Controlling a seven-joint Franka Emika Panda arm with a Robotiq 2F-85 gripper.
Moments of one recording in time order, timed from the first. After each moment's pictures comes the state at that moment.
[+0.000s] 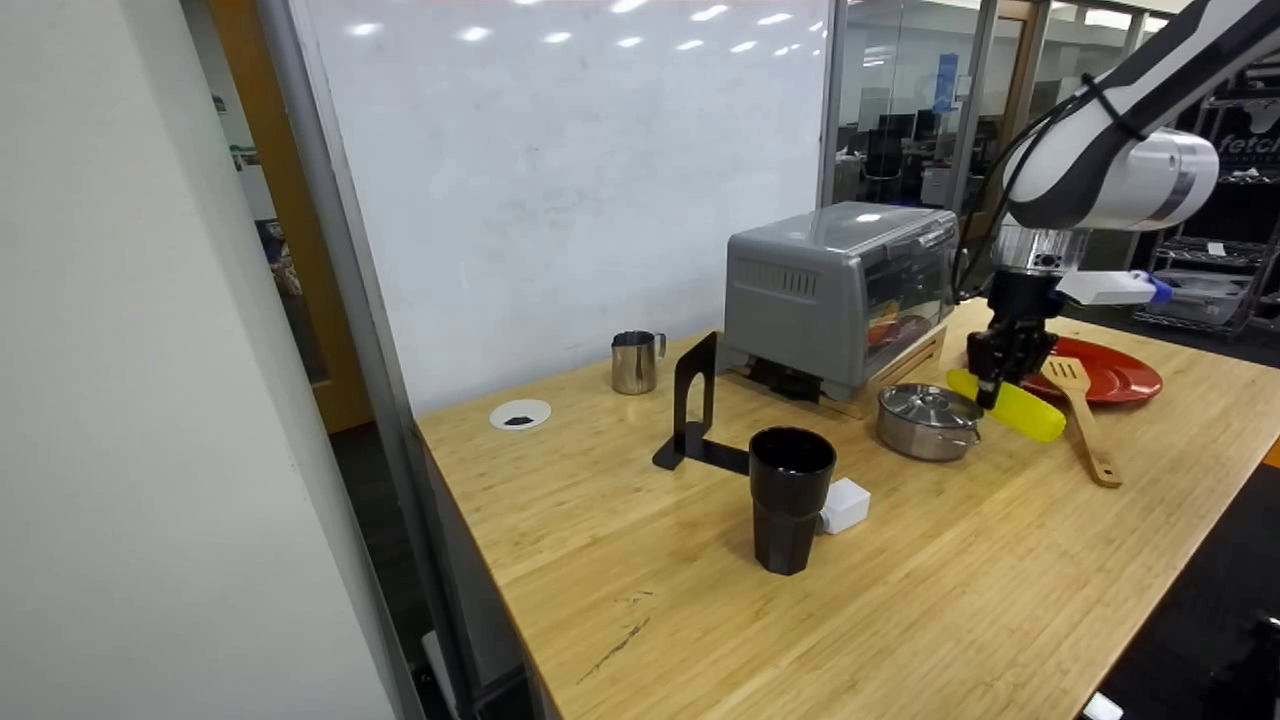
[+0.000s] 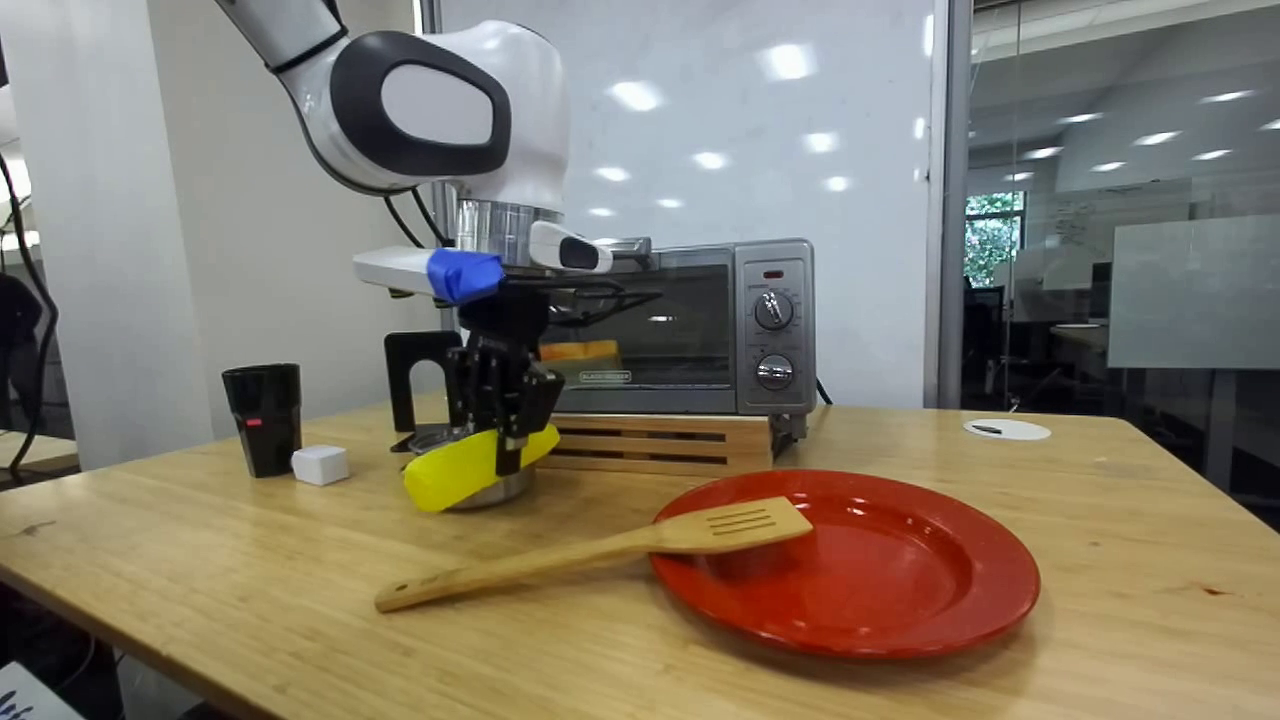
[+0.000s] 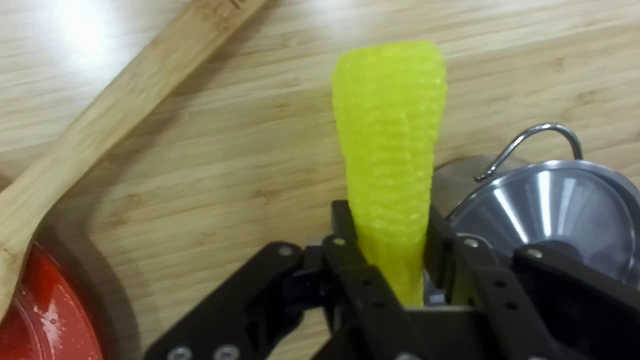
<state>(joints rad) -0.24 0.19 -0.15 -2.29 0.22 2.41 -0.26</state>
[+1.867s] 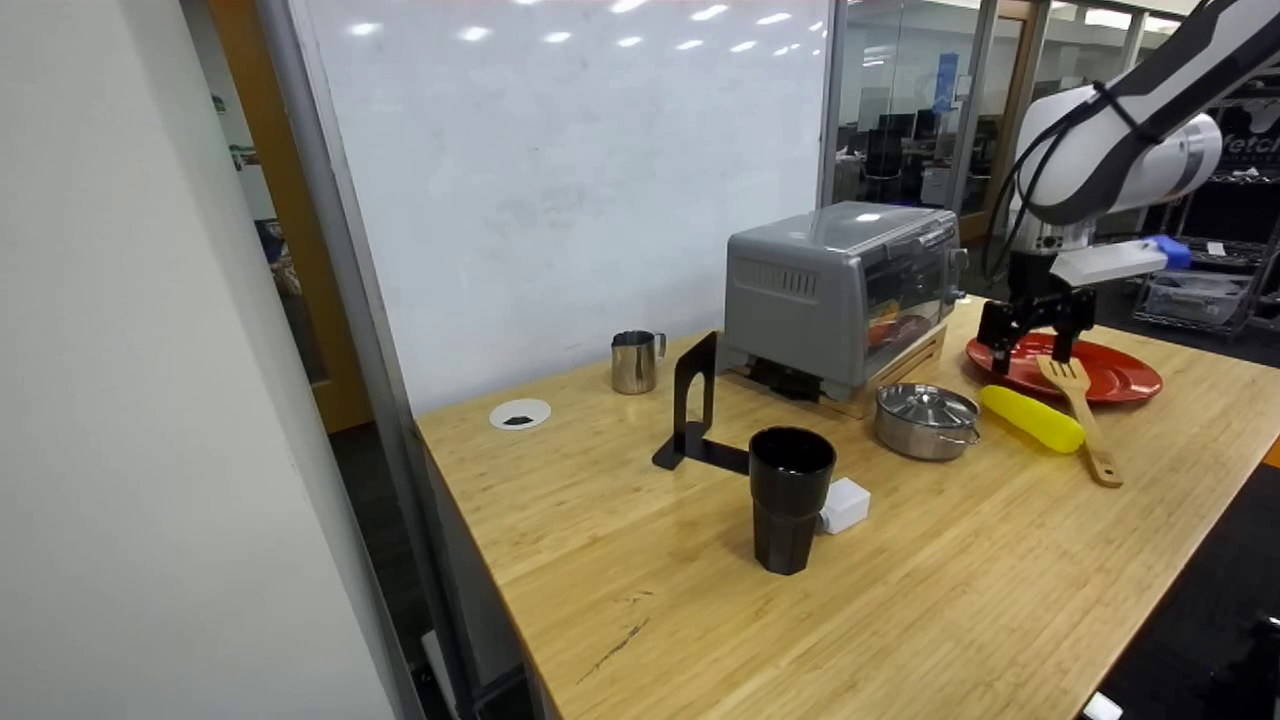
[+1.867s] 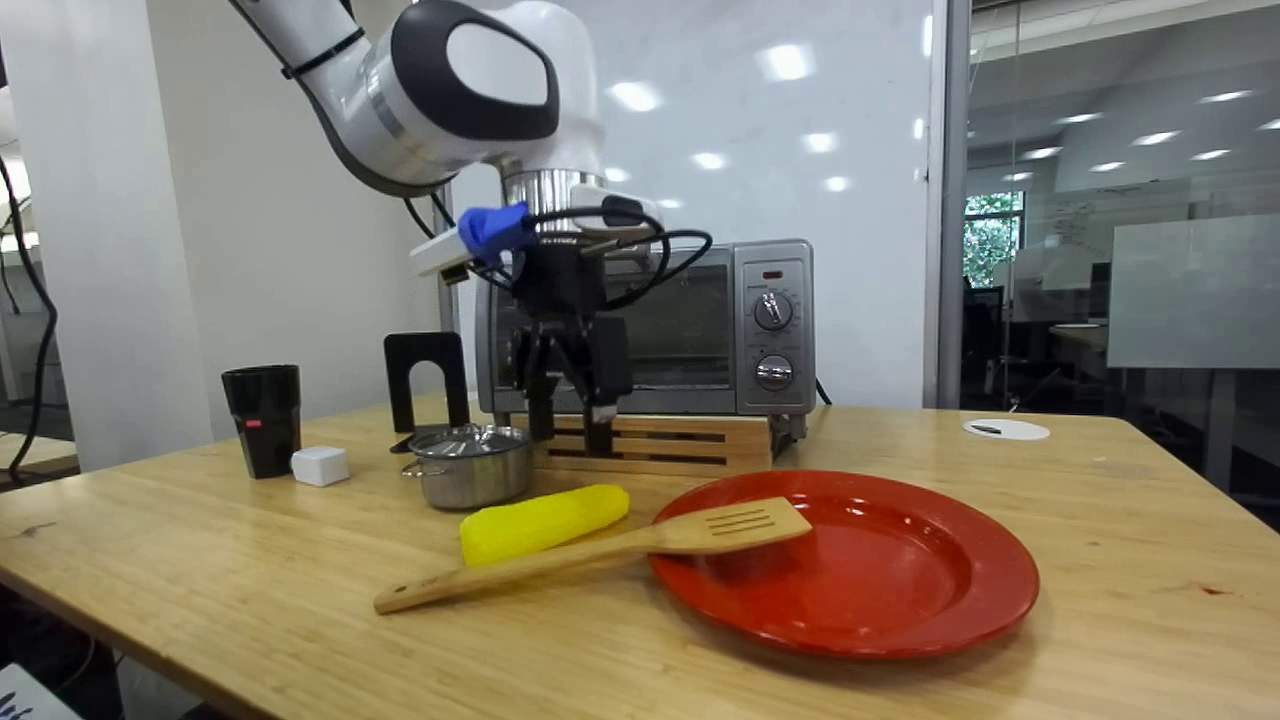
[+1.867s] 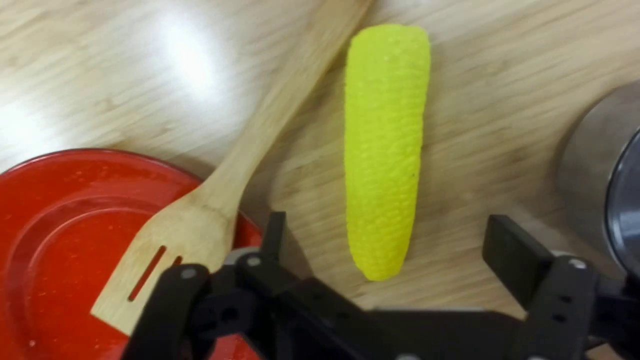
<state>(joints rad) -0.23 0.21 -0.24 -2.20 -0.06 2.35 0.06</state>
